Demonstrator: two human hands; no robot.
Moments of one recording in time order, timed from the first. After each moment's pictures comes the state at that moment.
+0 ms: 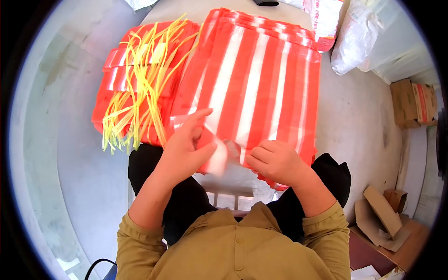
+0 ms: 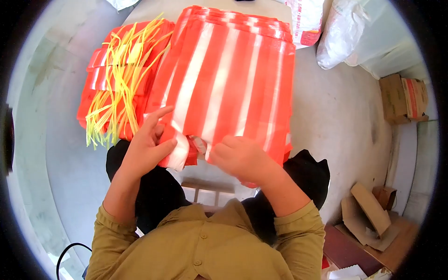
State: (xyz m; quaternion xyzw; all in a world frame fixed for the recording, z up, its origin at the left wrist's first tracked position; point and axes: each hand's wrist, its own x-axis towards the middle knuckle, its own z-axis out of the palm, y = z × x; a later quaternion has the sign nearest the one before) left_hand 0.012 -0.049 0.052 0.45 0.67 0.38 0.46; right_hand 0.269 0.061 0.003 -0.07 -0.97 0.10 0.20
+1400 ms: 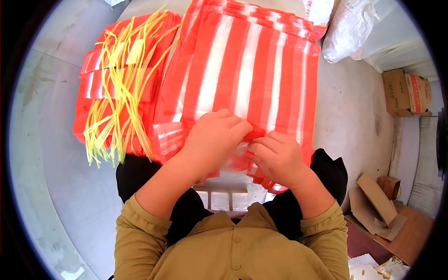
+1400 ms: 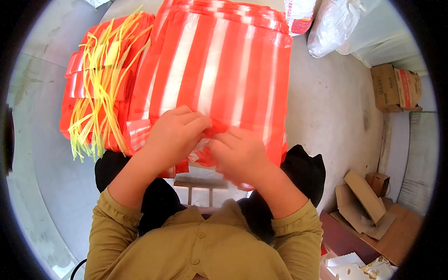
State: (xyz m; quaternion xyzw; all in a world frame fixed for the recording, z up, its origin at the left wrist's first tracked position) left_hand 0.040 0.035 -0.003 0.80 0.51 0.29 0.14; right_hand 0.255 0.075 0.006 -0.19 -0.94 0.15 0.25
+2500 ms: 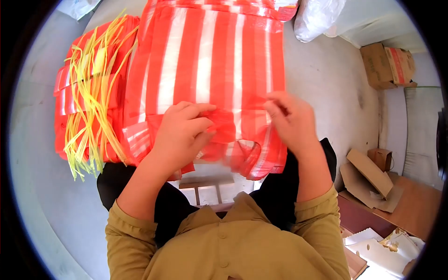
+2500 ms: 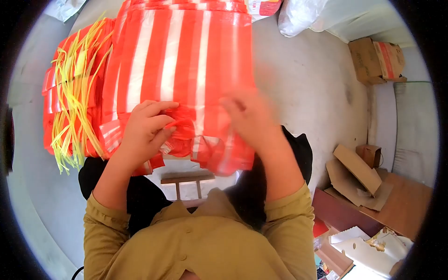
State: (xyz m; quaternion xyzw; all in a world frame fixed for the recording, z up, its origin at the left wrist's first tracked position) left_hand 0.047 0.031 -0.007 0.76 0.51 0.33 0.22; right_hand 0.307 0.103 0.042 -0.52 -0.80 0.24 0.20
